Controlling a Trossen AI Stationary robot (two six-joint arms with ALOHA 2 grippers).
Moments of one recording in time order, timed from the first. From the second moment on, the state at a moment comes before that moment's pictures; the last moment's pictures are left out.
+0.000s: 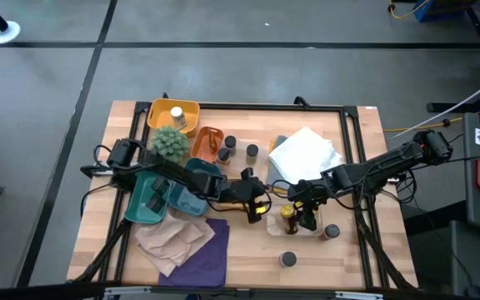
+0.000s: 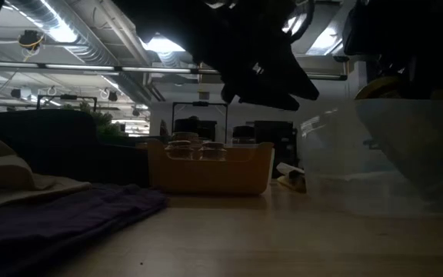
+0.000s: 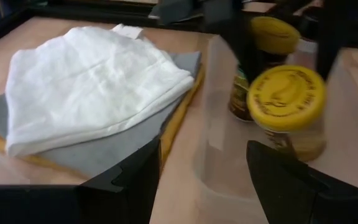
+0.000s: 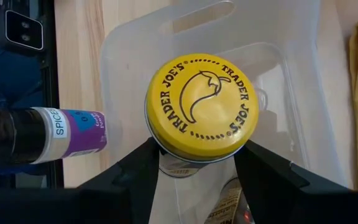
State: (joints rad) left arm -0.20 1.95 1.22 0.22 -0.34 -0.20; right arm 0.31 1.28 0.77 -0.47 -0.20 0.57
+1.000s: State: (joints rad) left arm -0.21 1.99 1.22 0.32 -0.34 0.01; right arm 0.31 1.28 0.77 -0.41 -0.03 0.52
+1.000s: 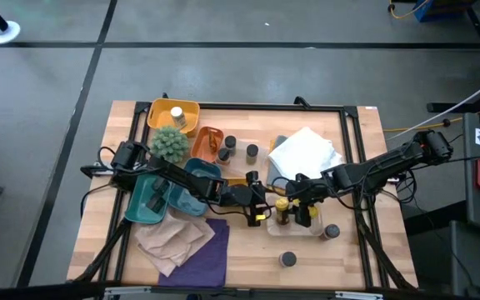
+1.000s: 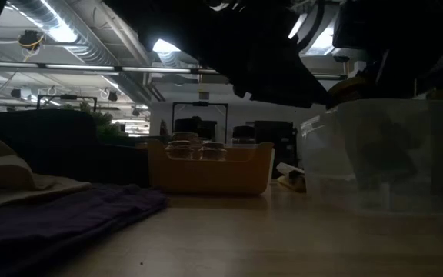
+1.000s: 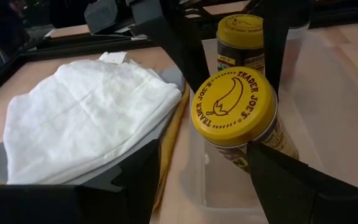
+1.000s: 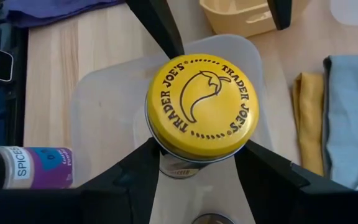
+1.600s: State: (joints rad) left arm -0.21 1.99 1.22 0.33 -0.34 0.04; right arm 0.31 1.28 0.77 -0.40 0.00 0.49
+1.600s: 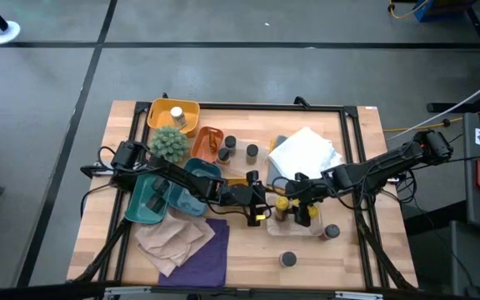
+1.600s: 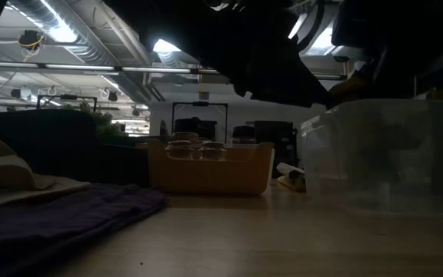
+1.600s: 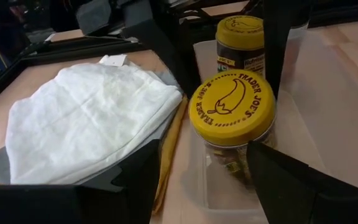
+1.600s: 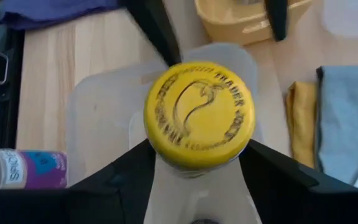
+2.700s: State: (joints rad) left arm -0.21 1.96 1.22 0.22 -0.34 0.02; right arm 0.31 1.28 0.79 -0.50 -0.11 0.49
